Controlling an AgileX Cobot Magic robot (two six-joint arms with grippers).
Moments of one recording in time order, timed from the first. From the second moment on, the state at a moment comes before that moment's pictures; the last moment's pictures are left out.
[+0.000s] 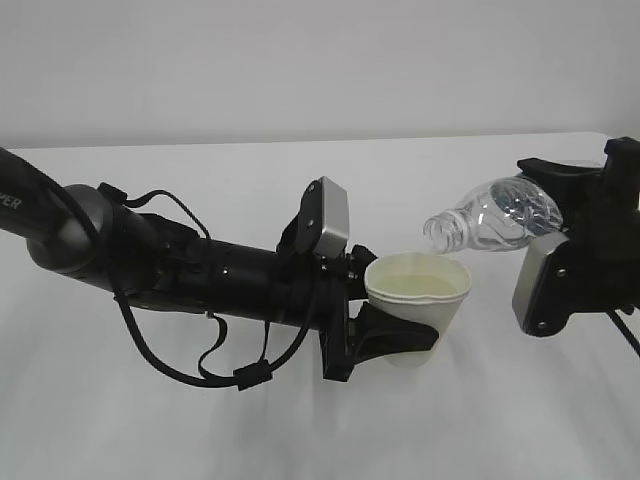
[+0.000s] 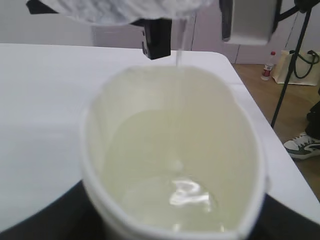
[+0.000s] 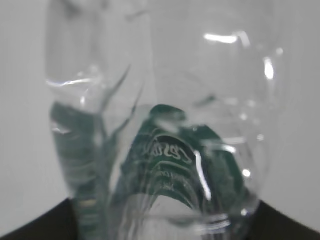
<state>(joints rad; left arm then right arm) -0.55 2.19 -1.12 1.21 -1.07 -0.61 0.13 1.68 -0.40 -0.21 -1.12 -1.48</state>
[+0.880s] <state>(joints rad) -0.55 2.20 -1.12 1.11 -1.13 -0.61 0.13 1.68 -0.38 -0.22 -1.12 -0.90</state>
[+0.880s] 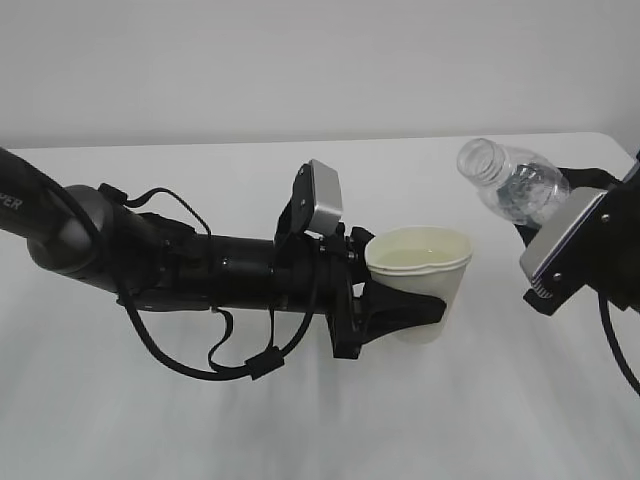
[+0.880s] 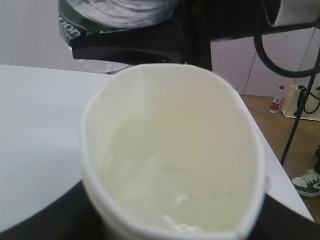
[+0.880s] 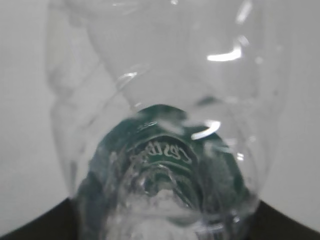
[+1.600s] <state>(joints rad) -0.55 2.20 -1.12 1.10 -1.13 -0.61 0.13 1.68 -0.38 -0.22 -1.12 -0.40</state>
